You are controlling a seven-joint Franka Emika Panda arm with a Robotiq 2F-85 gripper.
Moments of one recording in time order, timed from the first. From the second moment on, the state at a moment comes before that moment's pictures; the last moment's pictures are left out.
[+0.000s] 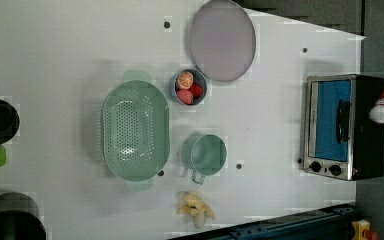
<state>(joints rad) 0.11 0.14 -0.28 -1.50 0.09 0.03 0.05</state>
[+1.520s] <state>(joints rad) 0.13 0.25 -0.23 -2.29 0.07 0.87 0.05</state>
